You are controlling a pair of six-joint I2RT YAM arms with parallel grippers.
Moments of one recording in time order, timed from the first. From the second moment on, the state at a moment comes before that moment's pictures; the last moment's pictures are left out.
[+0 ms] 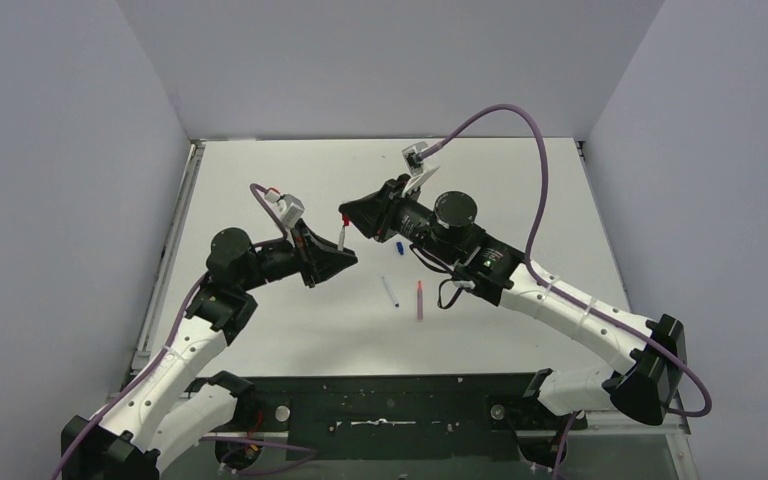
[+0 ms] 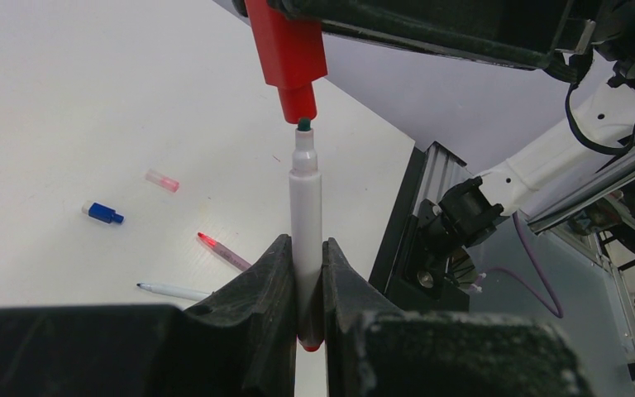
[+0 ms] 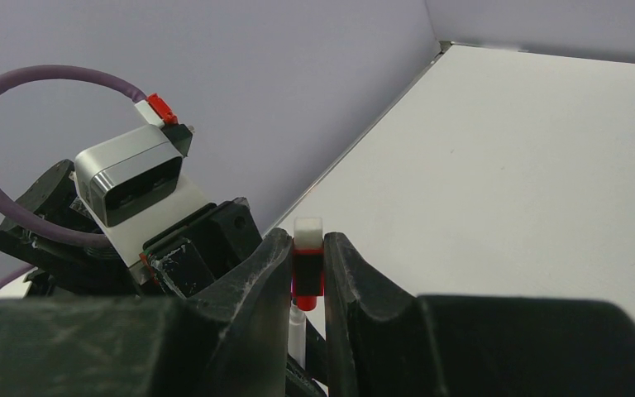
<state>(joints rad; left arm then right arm) -0.43 0.88 0.66 0.24 0.74 -0.49 0.91 1.30 1.18 0.16 -0.04 0.53</state>
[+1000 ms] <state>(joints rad) -0.43 0.87 0.66 0.24 0.74 -0.49 0.91 1.31 1.21 0.16 -0.06 0.52</state>
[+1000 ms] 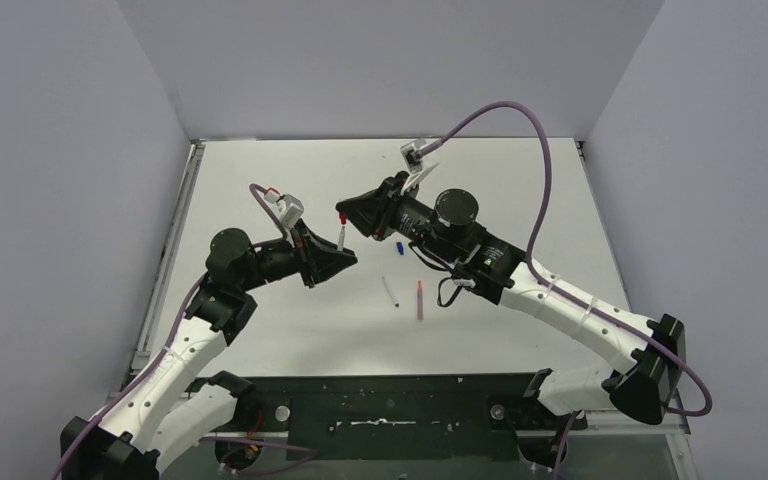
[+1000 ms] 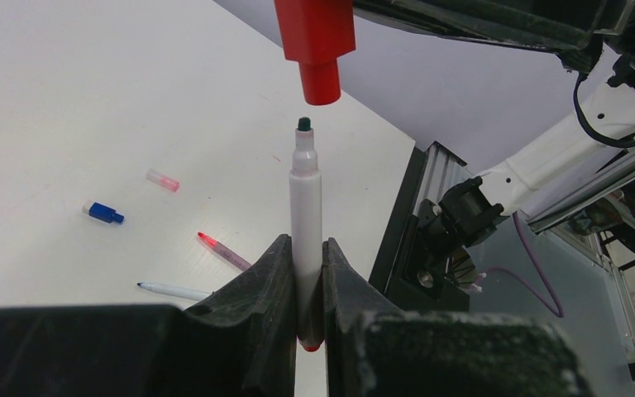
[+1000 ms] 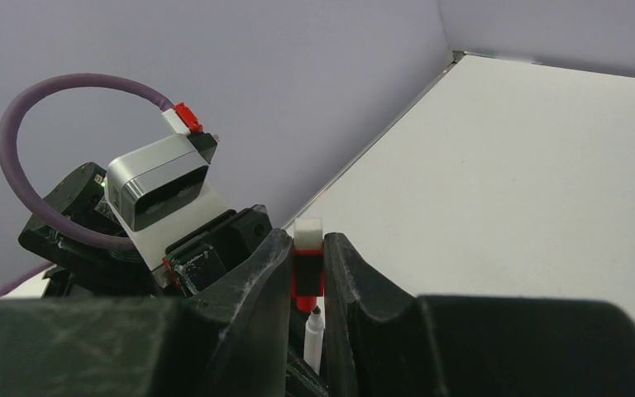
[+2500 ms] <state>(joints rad) -0.39 0.87 0.66 0.23 0.76 -0.52 0.92 1.35 1.16 0.26 -0.06 0.55</state>
